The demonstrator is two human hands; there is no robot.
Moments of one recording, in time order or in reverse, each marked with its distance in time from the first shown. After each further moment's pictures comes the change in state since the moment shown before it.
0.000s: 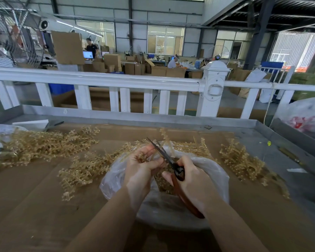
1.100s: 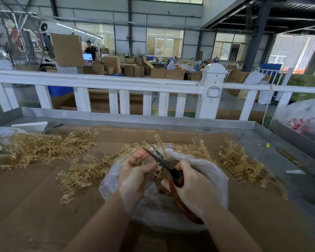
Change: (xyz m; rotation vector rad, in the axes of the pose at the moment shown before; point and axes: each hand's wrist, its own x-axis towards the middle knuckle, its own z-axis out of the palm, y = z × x) left_hand 0.000 0.002 -0.009 -0.052 0.049 0.001; right_hand -0.005 0.003 0.001 -0.115 -0.012 -0.021
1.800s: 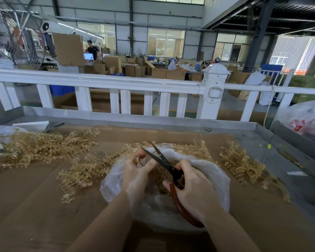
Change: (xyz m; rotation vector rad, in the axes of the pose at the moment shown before) left_hand 0.002 -0.010 -0.008 0.302 0.022 0.098; right_hand -0.003 0.002 0.005 -0.049 0.077 -0.070
